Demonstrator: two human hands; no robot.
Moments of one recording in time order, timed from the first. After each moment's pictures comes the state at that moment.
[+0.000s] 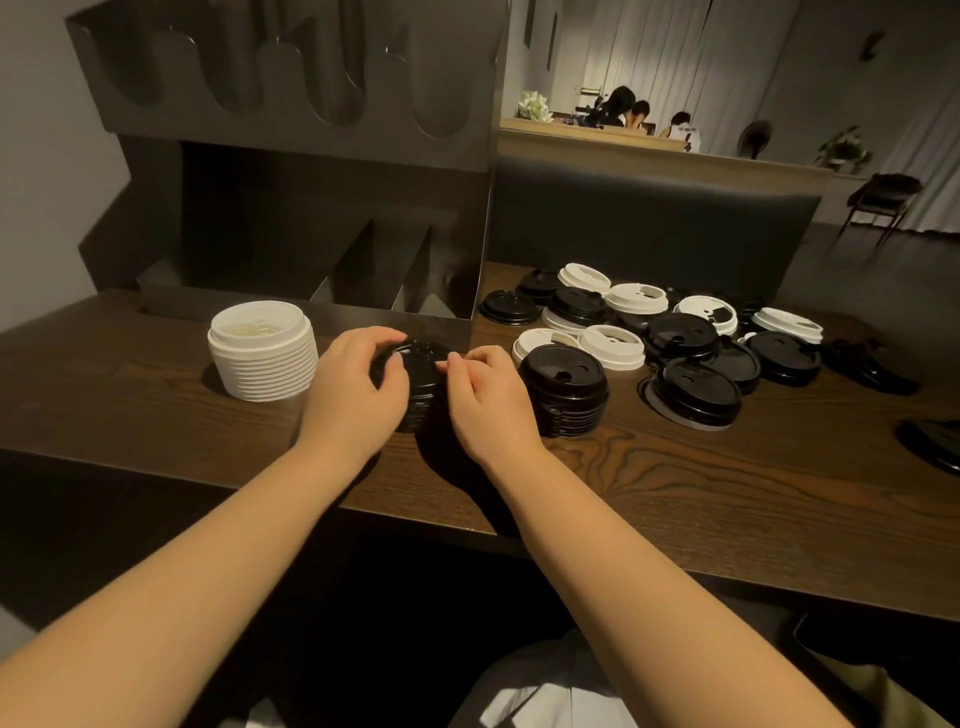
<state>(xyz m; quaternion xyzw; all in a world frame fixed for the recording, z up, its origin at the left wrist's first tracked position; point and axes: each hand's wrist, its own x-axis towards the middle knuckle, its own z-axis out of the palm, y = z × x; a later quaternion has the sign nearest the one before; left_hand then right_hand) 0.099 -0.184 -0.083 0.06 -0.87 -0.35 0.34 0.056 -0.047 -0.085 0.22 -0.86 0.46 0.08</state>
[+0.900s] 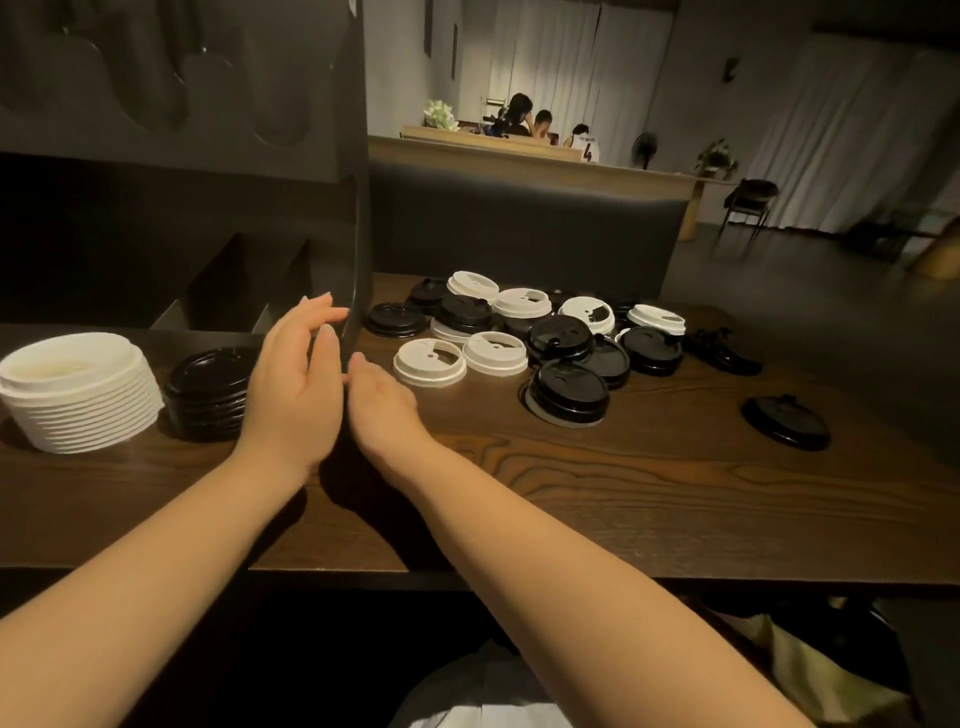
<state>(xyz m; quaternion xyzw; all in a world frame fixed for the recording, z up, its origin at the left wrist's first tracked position) 0.076 -0.107 -0.056 0.01 -0.82 -0.44 0.36 0.044 -0.032 -0.063 0.12 -0.83 0.54 -0.06</state>
